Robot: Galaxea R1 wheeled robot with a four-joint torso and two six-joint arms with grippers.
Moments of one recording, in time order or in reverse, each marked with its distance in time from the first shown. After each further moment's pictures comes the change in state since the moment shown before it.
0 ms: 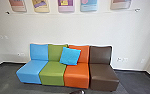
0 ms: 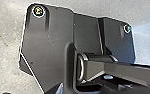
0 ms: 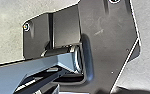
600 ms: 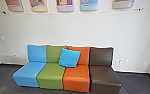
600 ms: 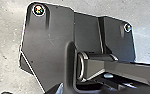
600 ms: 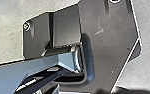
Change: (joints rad) left arm 0.005 0.000 -0.001 0.000 0.000 0.000; right arm 0.000 0.003 -0.001 0.000 -0.003 0.000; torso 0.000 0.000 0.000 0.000
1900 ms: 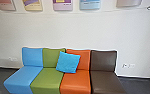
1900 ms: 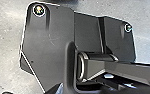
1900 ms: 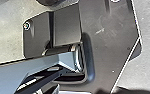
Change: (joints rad) left arm -0.001 -0.001 -0.001 0.000 -0.001 0.000; right arm 0.001 0.002 0.000 0.002 -0.005 -0.001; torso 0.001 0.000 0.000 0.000
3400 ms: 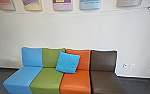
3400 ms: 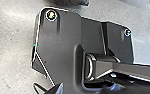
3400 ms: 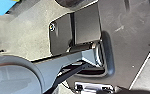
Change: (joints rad) left arm -0.007 -0.283 0.341 -0.024 0.001 -0.001; right arm 0.005 -0.314 0.537 -0.001 -0.007 0.000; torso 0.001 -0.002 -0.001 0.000
